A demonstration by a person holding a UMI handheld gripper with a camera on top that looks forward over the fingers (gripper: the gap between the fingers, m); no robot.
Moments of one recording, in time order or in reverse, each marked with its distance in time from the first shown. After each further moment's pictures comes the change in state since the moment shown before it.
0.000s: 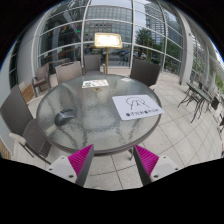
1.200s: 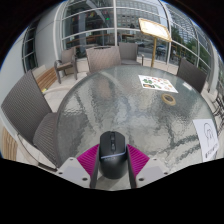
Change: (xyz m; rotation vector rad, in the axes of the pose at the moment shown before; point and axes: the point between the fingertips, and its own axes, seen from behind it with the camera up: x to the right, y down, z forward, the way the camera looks) arm -0.302 -0.087 0.218 -0.124 -0.260 -0.160
